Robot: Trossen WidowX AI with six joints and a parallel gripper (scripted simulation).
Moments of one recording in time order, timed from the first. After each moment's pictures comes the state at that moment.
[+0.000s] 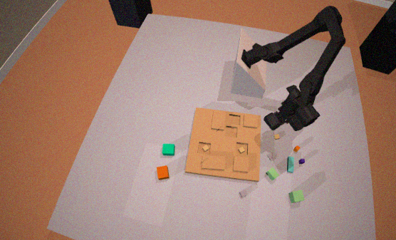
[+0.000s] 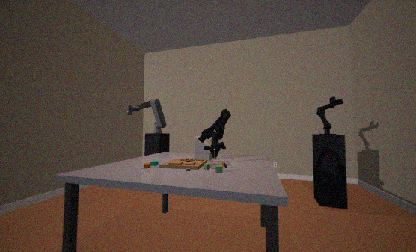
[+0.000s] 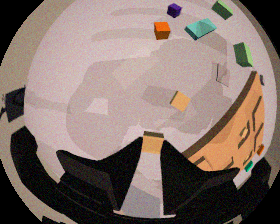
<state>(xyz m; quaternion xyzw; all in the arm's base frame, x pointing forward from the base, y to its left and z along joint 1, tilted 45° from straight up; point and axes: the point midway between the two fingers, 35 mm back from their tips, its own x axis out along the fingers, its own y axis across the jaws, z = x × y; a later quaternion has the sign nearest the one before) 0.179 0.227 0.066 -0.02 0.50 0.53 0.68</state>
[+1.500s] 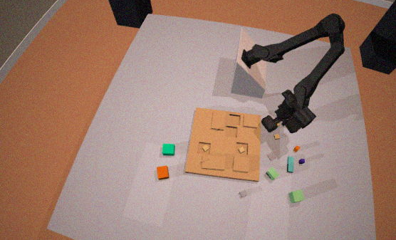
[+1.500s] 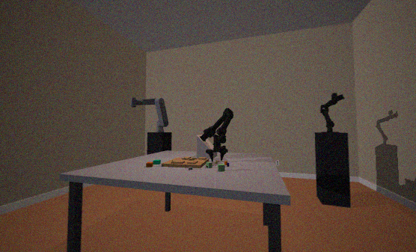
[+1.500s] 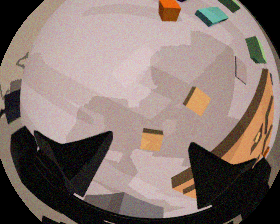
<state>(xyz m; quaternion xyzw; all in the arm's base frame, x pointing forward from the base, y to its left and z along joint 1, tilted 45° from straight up) 0.167 0.254 0.037 -0.01 0.51 0.53 0.68</state>
